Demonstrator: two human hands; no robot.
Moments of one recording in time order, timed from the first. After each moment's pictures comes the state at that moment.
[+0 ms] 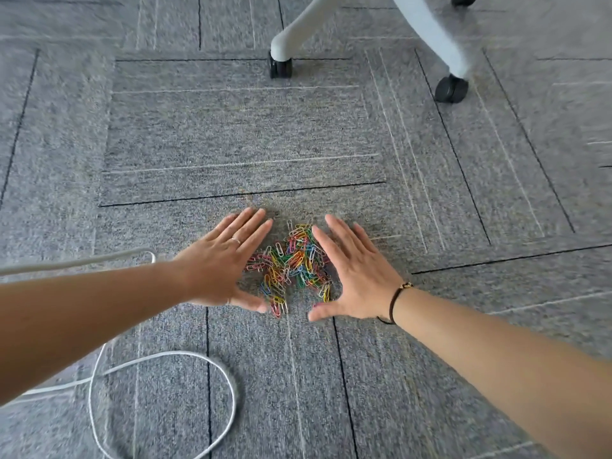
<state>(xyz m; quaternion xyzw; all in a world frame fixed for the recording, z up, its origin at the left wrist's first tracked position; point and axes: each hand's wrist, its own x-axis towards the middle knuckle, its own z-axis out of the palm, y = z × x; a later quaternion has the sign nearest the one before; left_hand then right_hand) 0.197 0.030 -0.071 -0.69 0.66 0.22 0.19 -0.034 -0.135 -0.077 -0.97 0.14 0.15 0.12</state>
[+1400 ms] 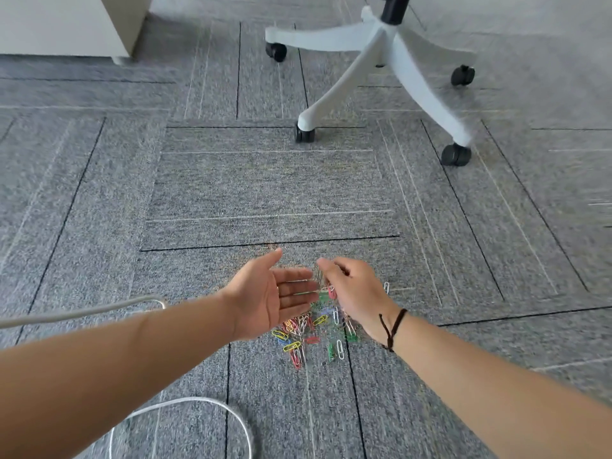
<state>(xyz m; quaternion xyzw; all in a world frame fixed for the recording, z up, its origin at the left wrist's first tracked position) 0.171 0.001 -0.011 -0.54 -0.06 0.66 -0.52 0.033 -0.119 -0.027 -0.75 0.37 -0.08 0.54</state>
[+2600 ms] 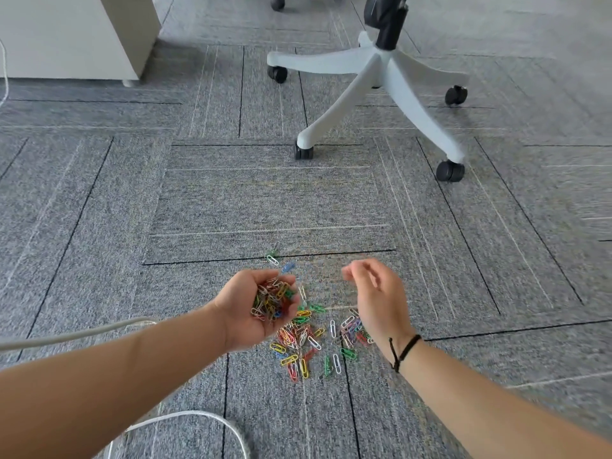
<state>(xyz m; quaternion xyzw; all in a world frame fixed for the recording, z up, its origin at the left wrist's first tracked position) 0.176 0.007 0.003 -0.43 -0.17 0.66 -0.59 0.013 -0.124 -0.016 -0.72 0.42 -0.22 0.51</state>
